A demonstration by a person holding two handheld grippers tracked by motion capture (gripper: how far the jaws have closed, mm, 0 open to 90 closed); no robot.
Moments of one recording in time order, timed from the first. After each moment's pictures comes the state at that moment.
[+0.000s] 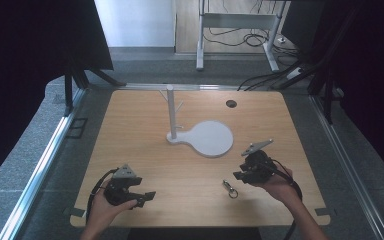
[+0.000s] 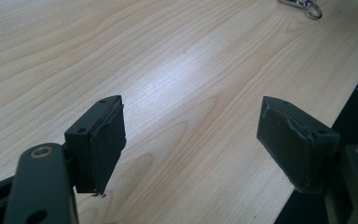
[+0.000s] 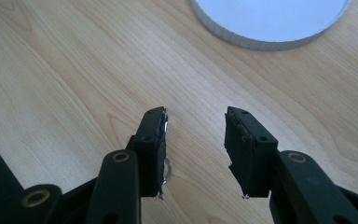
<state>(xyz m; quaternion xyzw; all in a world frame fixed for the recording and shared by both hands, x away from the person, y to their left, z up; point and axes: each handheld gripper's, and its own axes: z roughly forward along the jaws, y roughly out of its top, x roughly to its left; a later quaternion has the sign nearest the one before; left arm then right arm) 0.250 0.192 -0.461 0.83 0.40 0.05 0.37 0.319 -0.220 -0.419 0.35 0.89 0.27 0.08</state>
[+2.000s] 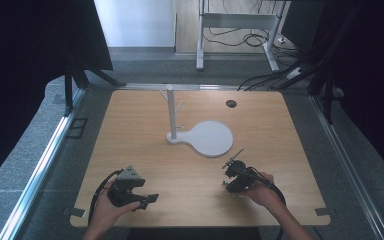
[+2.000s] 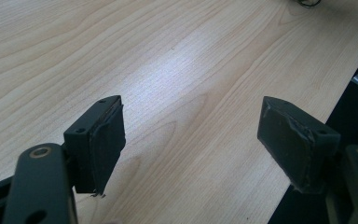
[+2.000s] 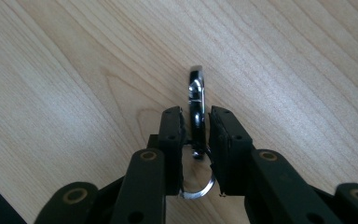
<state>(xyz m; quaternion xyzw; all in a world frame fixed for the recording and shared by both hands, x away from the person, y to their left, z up) 0.250 0.183 -0.465 0.84 0.39 0.04 0.36 0.324 -0.180 -0.476 0.35 0.93 0.13 0.02</state>
